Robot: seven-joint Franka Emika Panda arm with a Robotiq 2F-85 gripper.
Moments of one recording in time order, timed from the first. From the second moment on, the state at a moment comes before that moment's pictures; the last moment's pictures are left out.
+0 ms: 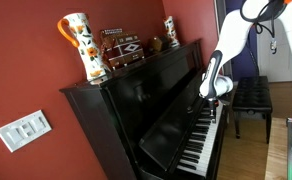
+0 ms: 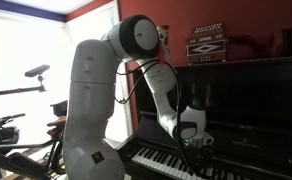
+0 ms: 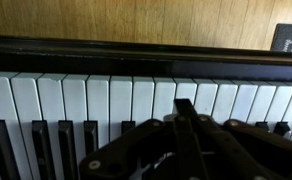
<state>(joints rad) -0.17 0.21 0.00 -2.60 0.29 2.79 -0.72</state>
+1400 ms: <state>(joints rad) -0.28 0.31 0.06 -2.56 0.24 2.90 -0.73</state>
